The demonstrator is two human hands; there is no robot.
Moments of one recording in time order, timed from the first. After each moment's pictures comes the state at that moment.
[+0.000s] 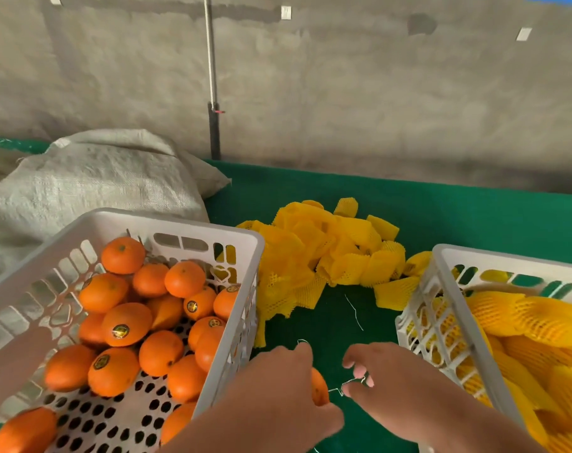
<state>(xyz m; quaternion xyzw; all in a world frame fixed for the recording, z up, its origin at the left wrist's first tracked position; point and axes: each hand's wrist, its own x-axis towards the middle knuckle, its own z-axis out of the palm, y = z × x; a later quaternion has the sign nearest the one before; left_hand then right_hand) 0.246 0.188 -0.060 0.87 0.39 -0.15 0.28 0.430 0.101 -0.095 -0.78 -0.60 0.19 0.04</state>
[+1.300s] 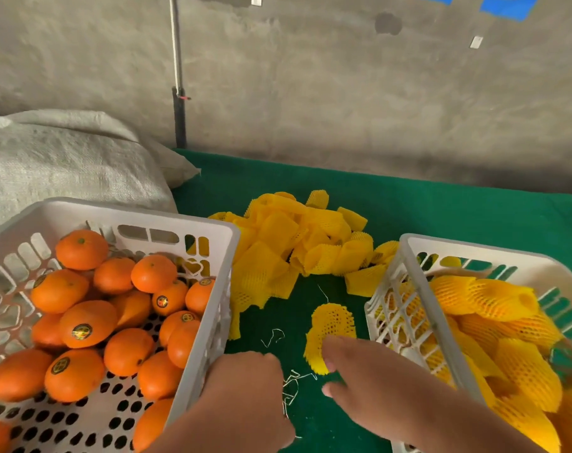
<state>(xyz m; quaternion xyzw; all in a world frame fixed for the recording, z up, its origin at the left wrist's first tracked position) 0.242 0.190 -0.071 0.89 0.34 -0.26 0.14 0.412 0.087 -0.071 -0.74 -0.65 0.19 -0.03</state>
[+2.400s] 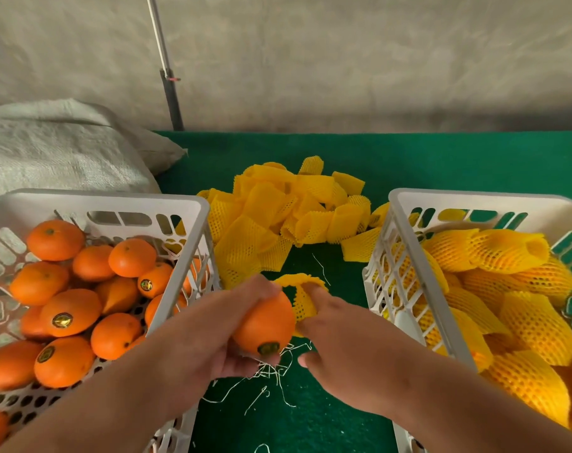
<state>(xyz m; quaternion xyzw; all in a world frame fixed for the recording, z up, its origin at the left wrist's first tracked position) 0.248 0.198 -0.042 0.49 0.50 0.06 0.71 0.410 0.084 -0.074 -0.73 -0.66 0.15 0.00</state>
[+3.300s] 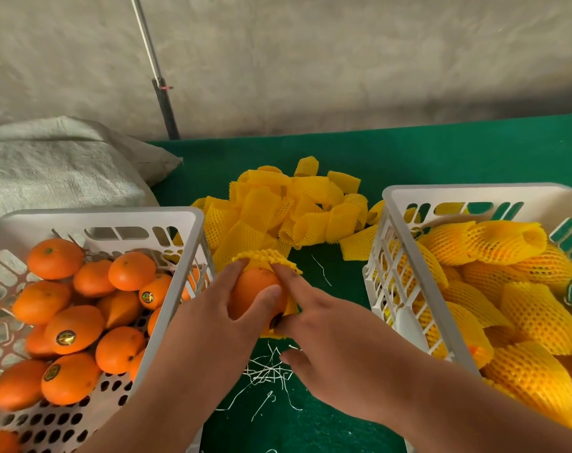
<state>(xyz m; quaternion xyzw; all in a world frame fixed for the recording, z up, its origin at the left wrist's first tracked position) 0.245 0.190 -0.053 0.78 0.48 0.16 0.38 0.400 0.084 -0.060 -0.69 -0.71 0.07 0.11</state>
